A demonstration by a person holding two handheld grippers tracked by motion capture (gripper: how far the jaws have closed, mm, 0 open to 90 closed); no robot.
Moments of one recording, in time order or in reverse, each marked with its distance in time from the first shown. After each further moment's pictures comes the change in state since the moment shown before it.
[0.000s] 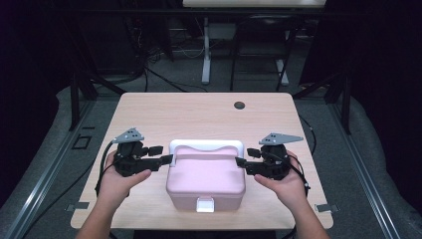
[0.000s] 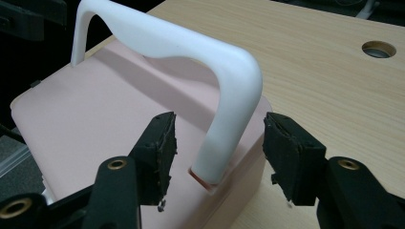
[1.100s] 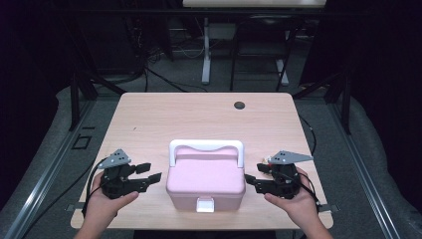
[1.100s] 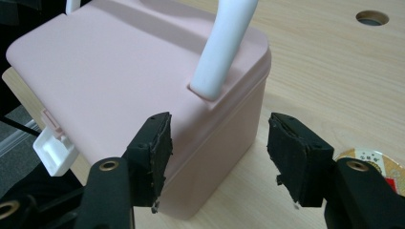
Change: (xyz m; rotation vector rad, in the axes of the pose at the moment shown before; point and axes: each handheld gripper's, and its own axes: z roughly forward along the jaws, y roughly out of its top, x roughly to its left) left arm 0.001 -0.053 -0.022 -0.006 0.036 0.012; right arm 0.002 -0.041 -0.021 0.031 -0.024 -0.009
